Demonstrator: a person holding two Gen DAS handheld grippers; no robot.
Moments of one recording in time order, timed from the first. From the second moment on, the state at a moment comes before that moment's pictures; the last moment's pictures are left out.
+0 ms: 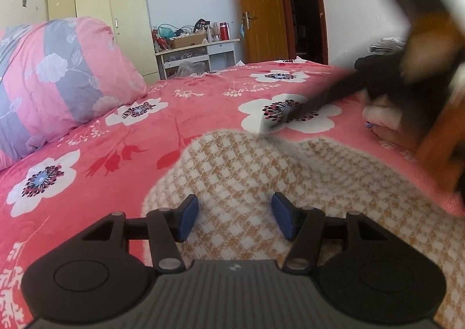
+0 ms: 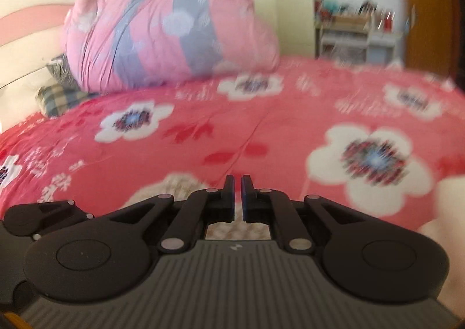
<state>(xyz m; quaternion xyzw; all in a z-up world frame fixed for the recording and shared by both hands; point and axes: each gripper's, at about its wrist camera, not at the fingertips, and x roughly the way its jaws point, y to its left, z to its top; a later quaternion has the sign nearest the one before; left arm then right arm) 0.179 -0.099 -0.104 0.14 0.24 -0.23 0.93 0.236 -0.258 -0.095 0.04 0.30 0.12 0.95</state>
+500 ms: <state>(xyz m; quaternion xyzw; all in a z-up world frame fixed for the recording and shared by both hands) 0.261 -0.134 -0.080 0.13 0.33 -0.17 0.92 0.250 -0.285 -0.136 0.16 0.32 0.12 0.93</state>
